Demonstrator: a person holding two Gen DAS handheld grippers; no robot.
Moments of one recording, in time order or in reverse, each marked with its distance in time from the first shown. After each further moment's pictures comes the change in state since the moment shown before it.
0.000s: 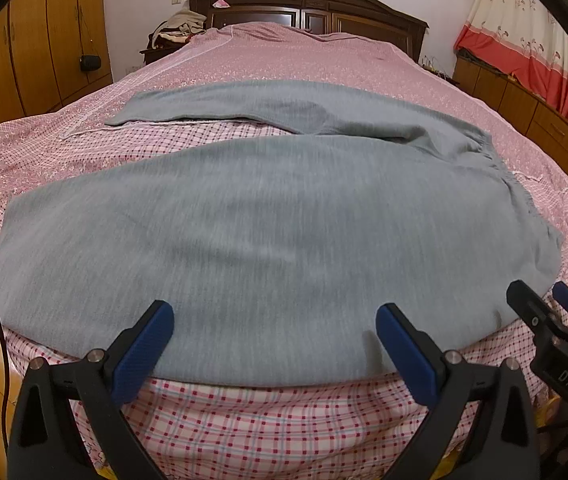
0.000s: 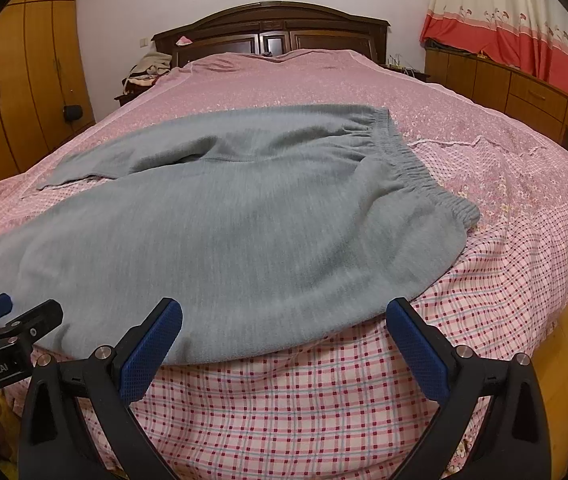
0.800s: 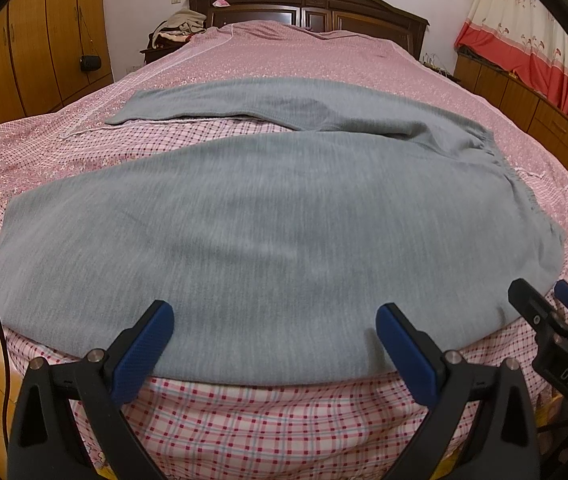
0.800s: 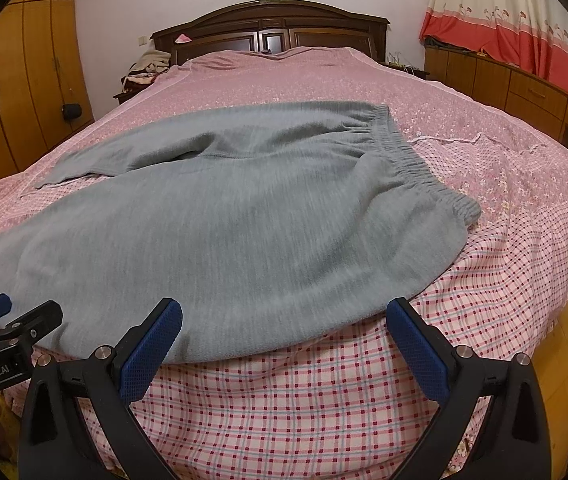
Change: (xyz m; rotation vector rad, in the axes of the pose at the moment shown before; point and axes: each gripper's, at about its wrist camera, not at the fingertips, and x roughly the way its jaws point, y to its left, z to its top) left arm 0.001 0.001 -0.001 0.003 0.003 0.004; right arm 0.002 -0.001 0.001 -0.004 0.007 -0.001
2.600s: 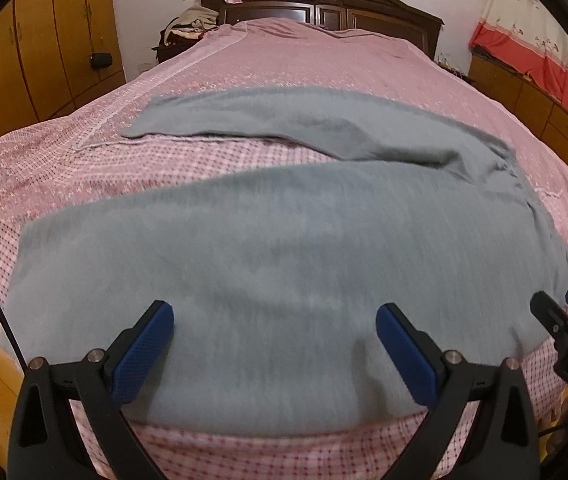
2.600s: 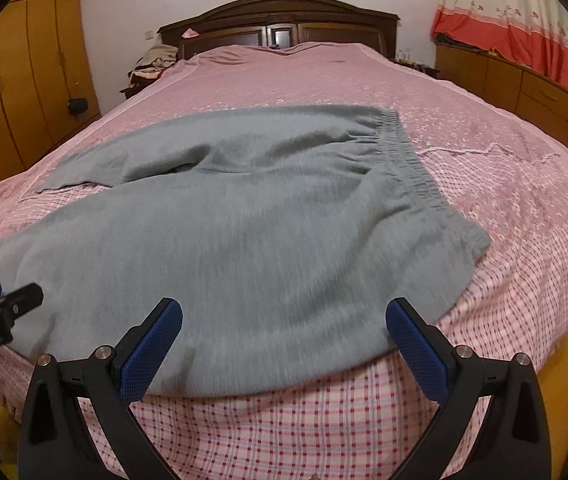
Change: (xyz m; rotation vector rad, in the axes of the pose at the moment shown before) left arm 0.003 0.023 0.035 -0.008 0.022 0.050; right arm 0.011 -0.007 0.027 -0.026 0.037 0.045
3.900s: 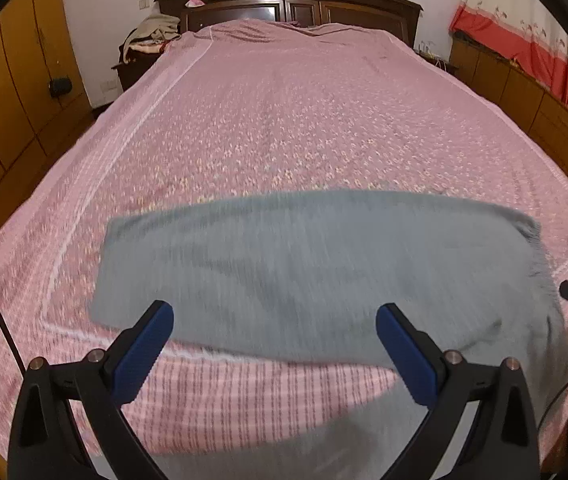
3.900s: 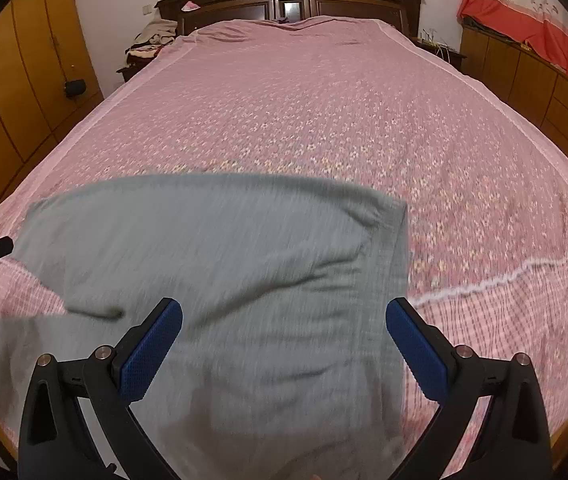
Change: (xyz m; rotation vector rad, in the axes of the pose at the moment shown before) left arm 0.065 0.012 0.200 0.129 0.042 -0.052; right arm 0.083 -0.063 0.174 -0.034 0.149 0.036
